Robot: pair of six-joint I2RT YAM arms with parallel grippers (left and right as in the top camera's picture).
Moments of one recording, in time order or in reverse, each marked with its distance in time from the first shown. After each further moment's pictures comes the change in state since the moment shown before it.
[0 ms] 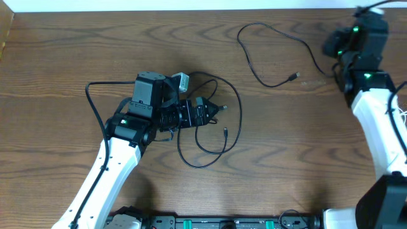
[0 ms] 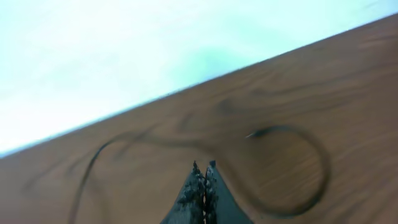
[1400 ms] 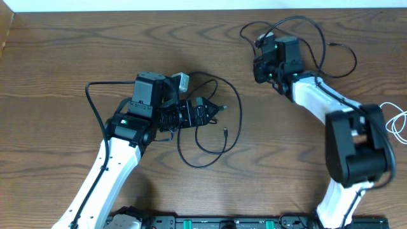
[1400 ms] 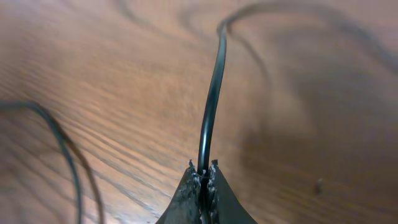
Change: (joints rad) left arm 0.000 0.000 0.000 0.000 0.000 0.000; right arm 0.235 0.388 -0.005 0.206 -0.253 -0.333
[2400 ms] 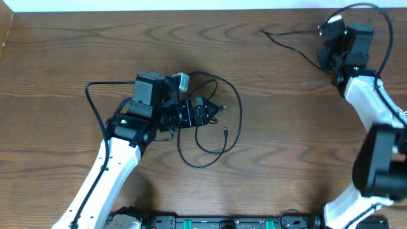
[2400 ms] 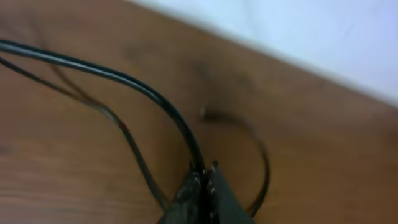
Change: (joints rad) left arm 0.000 0.000 0.000 0.000 0.000 0.000; right arm -0.340 -0.088 0.006 -0.048 0.233 -0.375
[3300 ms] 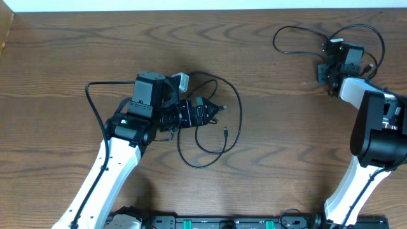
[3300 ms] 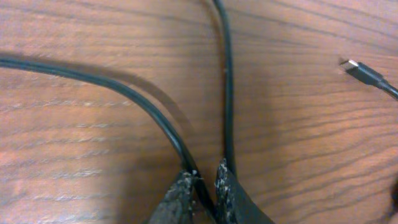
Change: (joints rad) left arm 0.000 0.000 0.000 0.000 0.000 0.000; right arm -0.071 0.264 0.002 0.132 0.016 0.159
